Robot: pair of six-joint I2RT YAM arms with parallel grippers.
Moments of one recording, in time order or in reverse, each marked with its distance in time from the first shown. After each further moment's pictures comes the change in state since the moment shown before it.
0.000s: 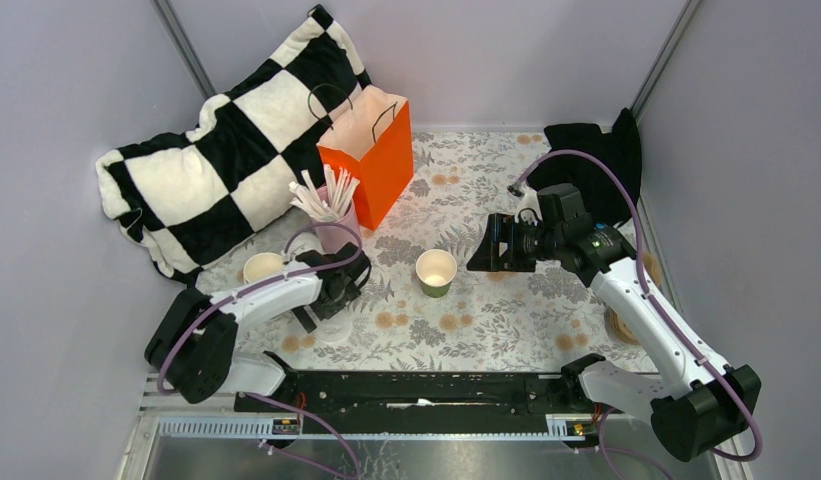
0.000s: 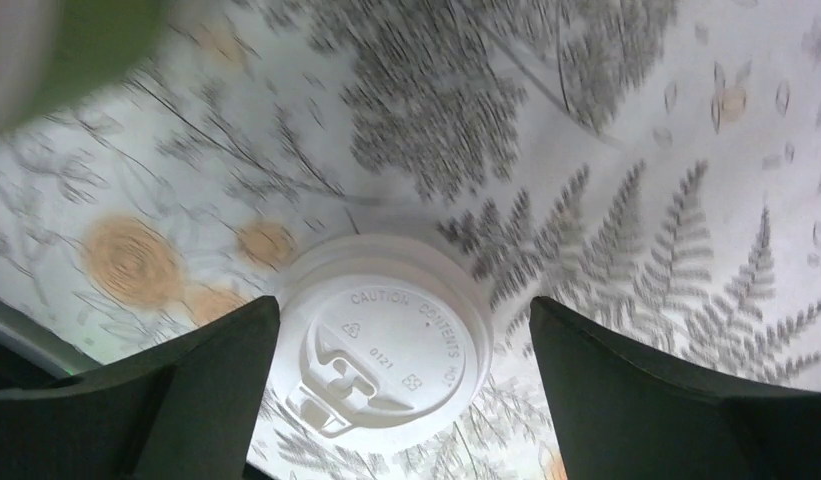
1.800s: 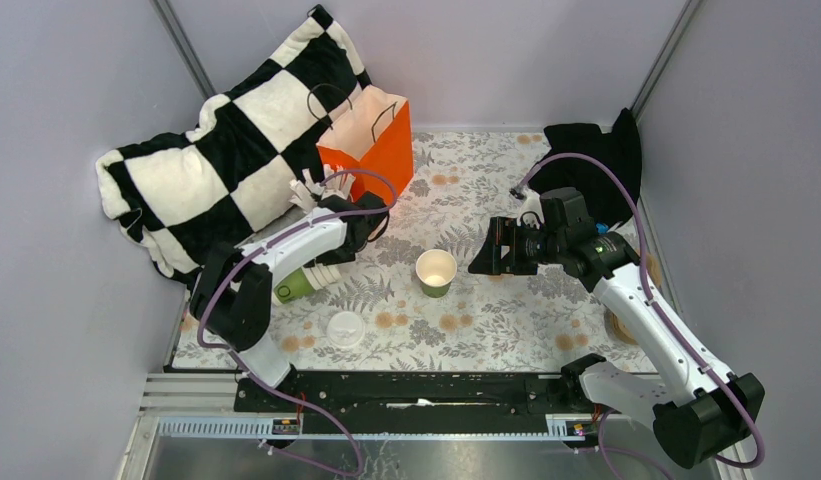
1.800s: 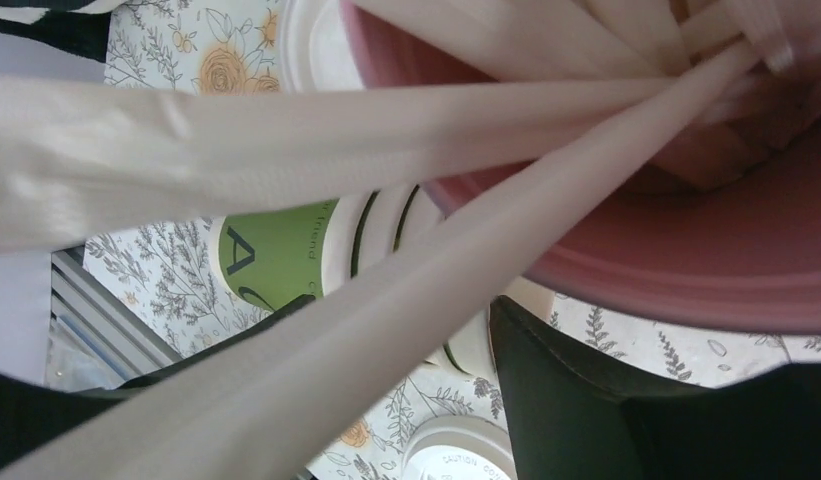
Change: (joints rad) left arm 0.056 0.333 0.509 -0.204 -0.280 0.477; right arm 0.000 -0.034 -0.021 0.000 0.000 -0.002
